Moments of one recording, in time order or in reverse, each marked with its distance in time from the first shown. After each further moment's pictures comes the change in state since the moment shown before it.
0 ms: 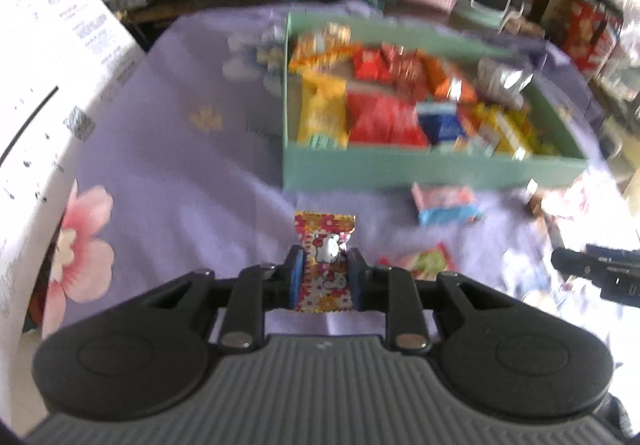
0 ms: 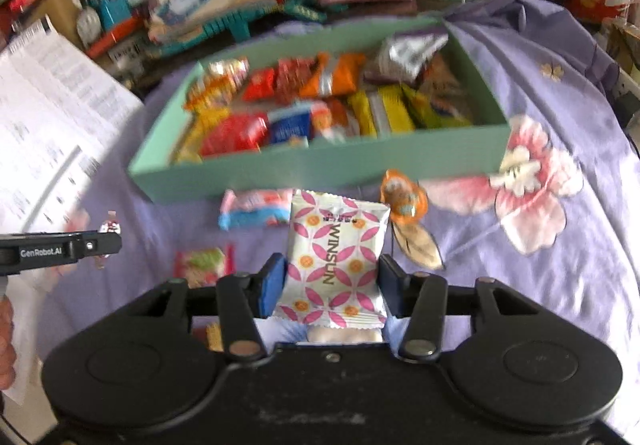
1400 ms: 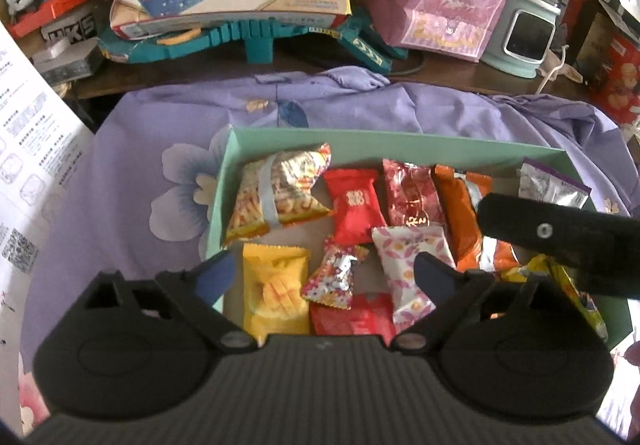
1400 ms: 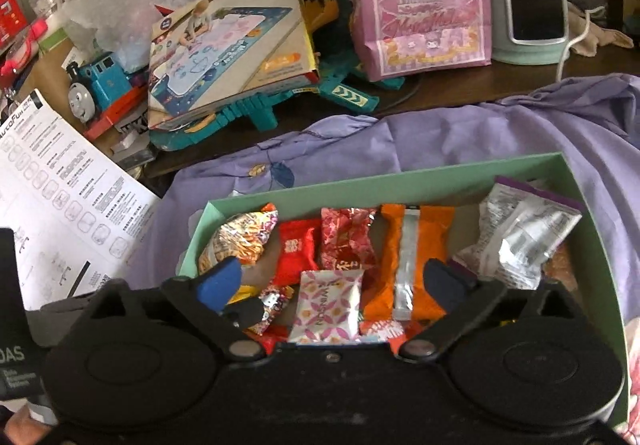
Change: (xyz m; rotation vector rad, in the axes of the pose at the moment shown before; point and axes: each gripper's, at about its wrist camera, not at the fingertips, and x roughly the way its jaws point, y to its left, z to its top) left arm 0.122 -0.051 0.164 -0.008 -0.020 0.056; right arm 0.115 0.030 0.184 0.022 -0.044 0.124
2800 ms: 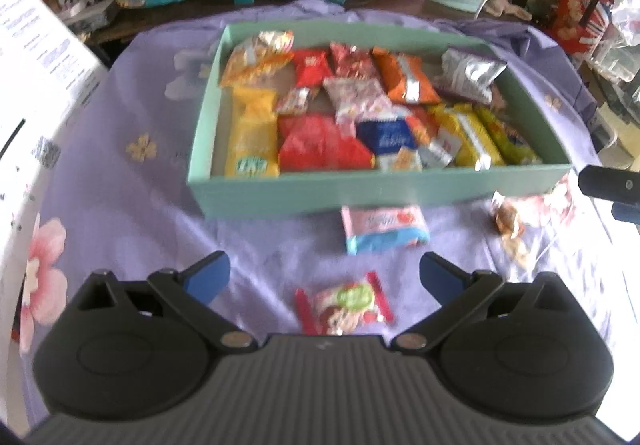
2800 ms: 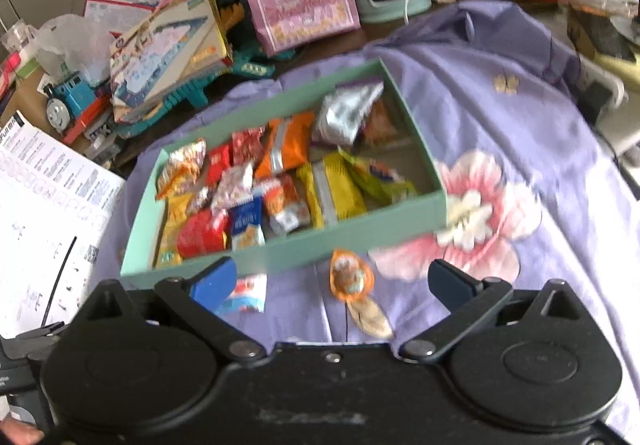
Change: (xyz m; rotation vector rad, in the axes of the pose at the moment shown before) left arm -0.101 -0.021 -0.144 0.053 0.073 -0.031; right arm -0.143 -0.077 -0.134 0.167 0.003 -0.118
